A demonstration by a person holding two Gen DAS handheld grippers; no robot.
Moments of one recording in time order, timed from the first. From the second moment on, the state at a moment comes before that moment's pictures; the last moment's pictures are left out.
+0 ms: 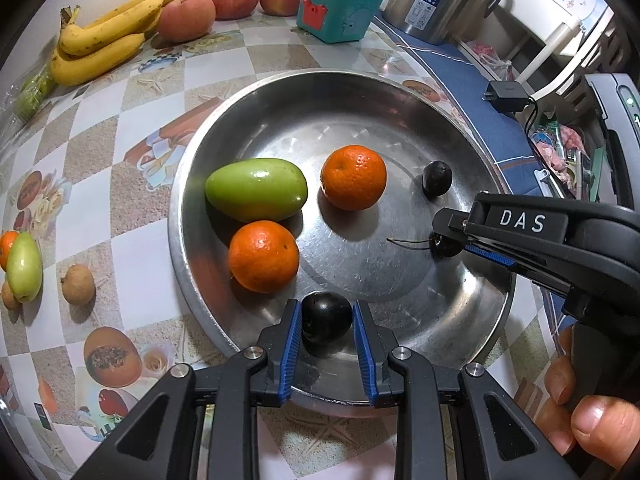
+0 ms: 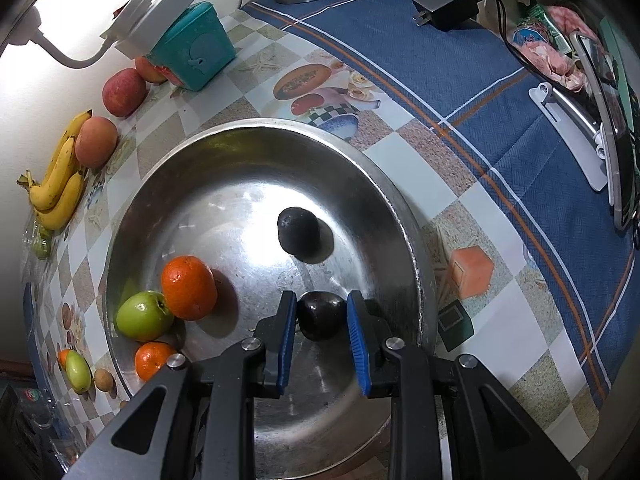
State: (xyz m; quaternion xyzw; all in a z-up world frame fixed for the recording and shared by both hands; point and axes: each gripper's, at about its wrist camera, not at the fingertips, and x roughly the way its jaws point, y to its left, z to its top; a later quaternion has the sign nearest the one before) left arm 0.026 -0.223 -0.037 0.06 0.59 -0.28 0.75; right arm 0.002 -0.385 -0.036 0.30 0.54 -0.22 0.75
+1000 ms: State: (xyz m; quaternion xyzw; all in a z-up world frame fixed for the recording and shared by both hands) left arm 0.033 -0.199 -0.002 0.02 0.57 -0.29 0.77; right arm -0.003 -0.382 0.000 0.29 0.51 -0.22 0.78
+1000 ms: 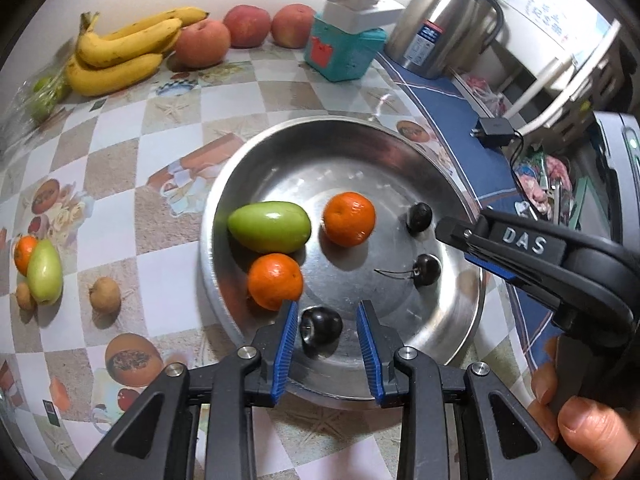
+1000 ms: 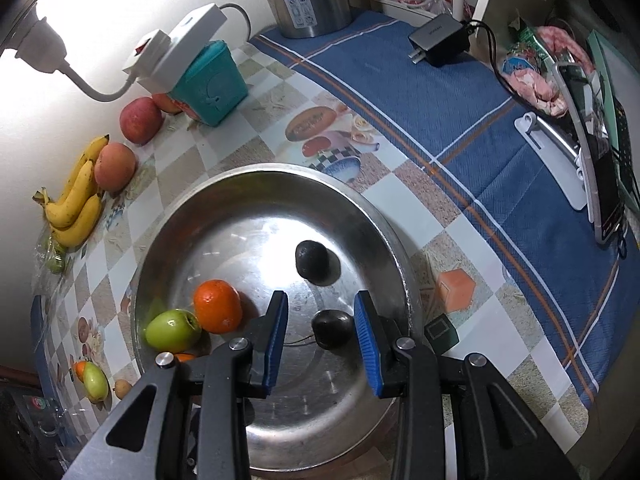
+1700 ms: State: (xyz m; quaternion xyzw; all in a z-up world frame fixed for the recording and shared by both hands) left arm 0.062 -0.141 0.009 -0.03 0.56 -0.15 0.81; right arm 0.007 -0.355 0.010 0.25 0.51 -0.19 0.80
